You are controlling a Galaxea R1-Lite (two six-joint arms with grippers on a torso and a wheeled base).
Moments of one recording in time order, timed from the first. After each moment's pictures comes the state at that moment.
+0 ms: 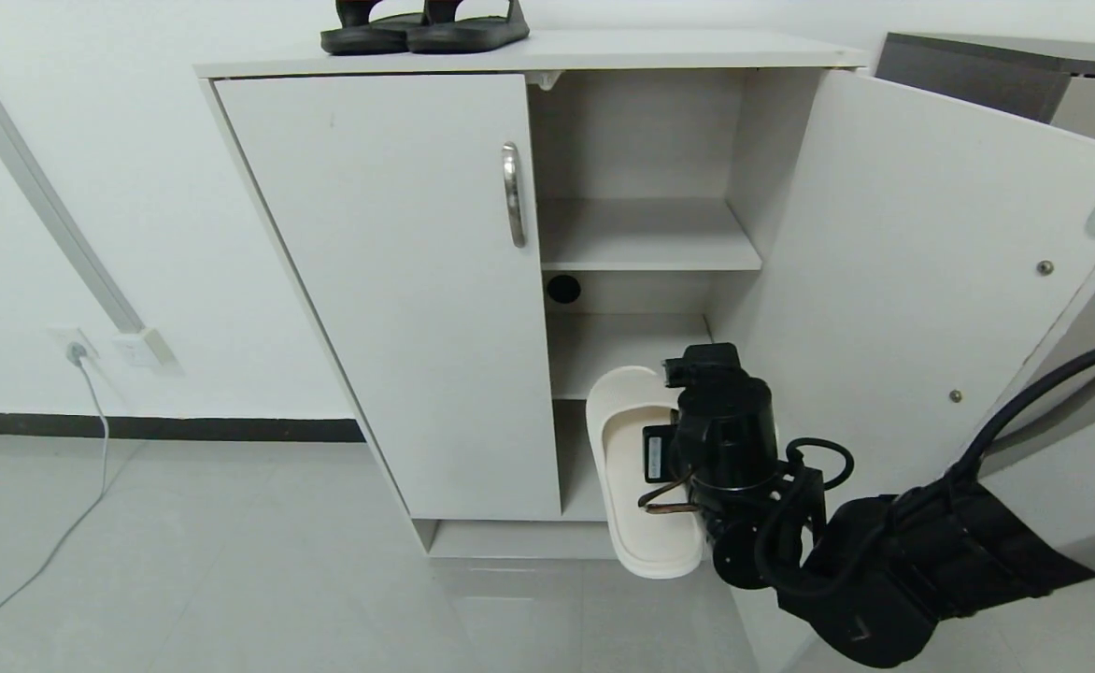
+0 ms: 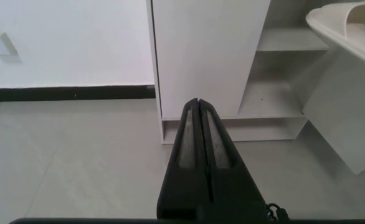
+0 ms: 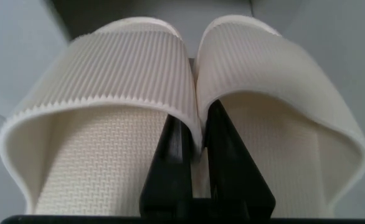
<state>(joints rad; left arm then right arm) 0.00 0.00 0.00 0.00 -0.01 0.00 0.83 2.04 -0.99 -0.83 -0.76 0.18</state>
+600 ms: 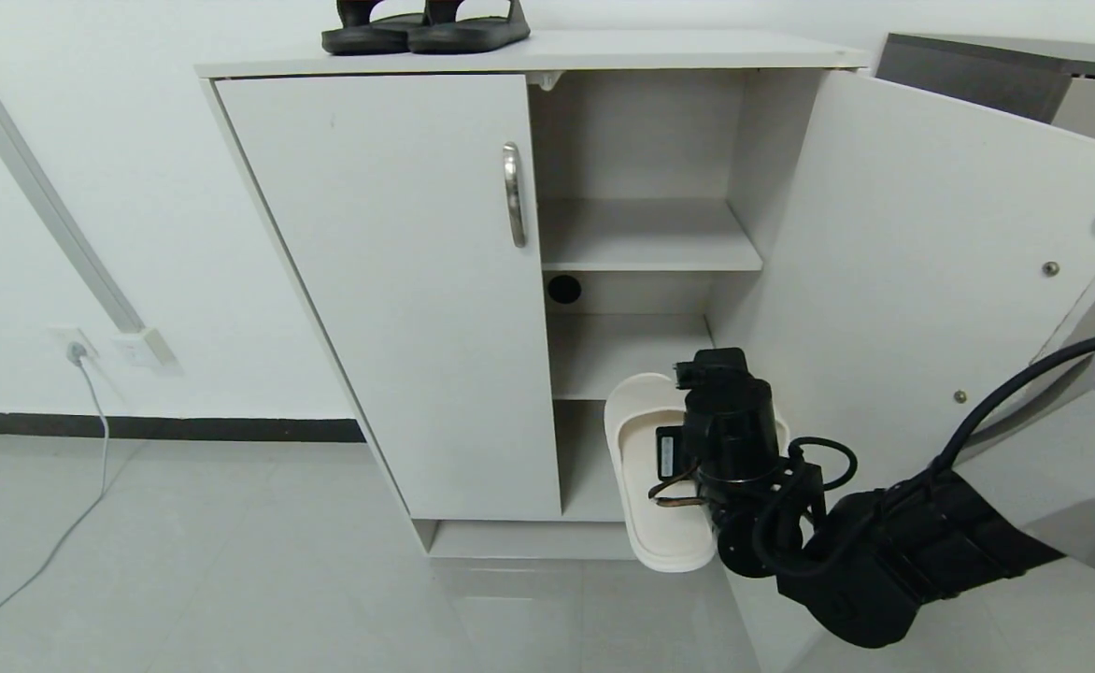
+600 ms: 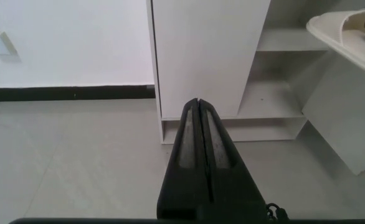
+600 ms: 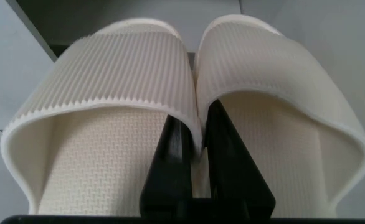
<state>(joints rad) 0.00 0.00 0.00 0.00 -0.01 0.00 0.77 2.07 -0.99 -0.82 -0.76 0.18</state>
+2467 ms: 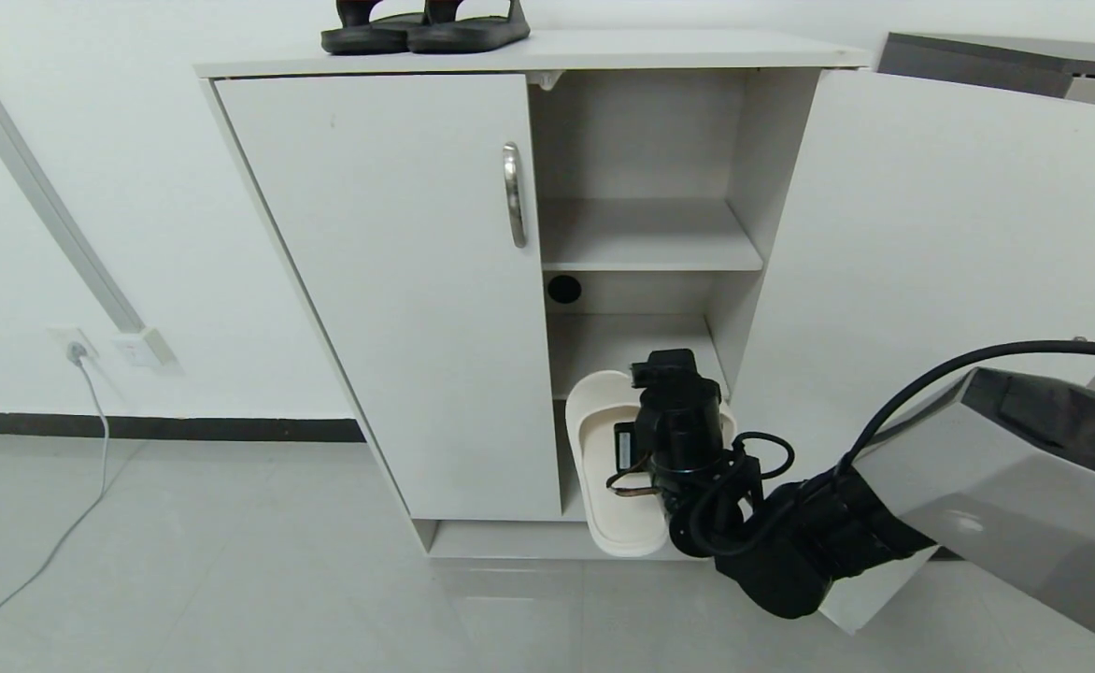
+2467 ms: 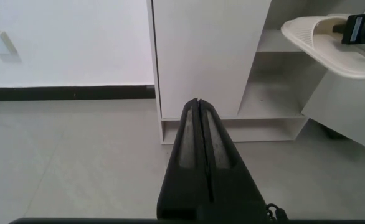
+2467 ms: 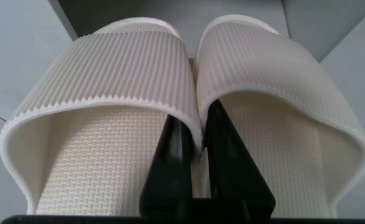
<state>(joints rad) 0.00 0.00 0.00 0.00 -0.01 0.00 0.79 2.22 -1.17 -0.82 -0.69 0.17</state>
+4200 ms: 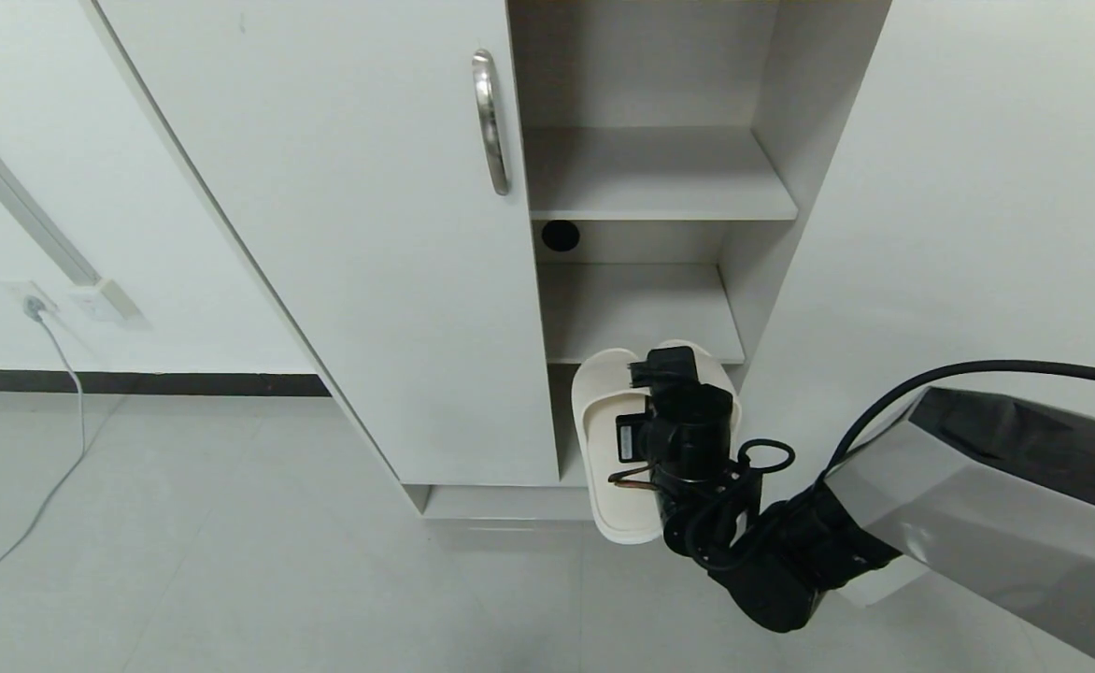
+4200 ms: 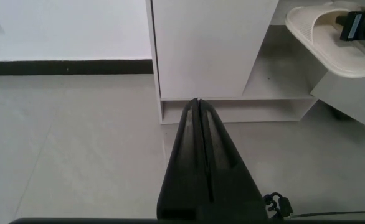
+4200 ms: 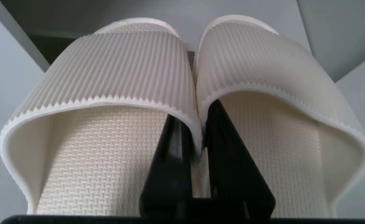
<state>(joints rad) 0.00 0.00 0.00 0.00 -0.01 0.00 0.78 2.27 -1.14 -1.08 -0.74 0.01</state>
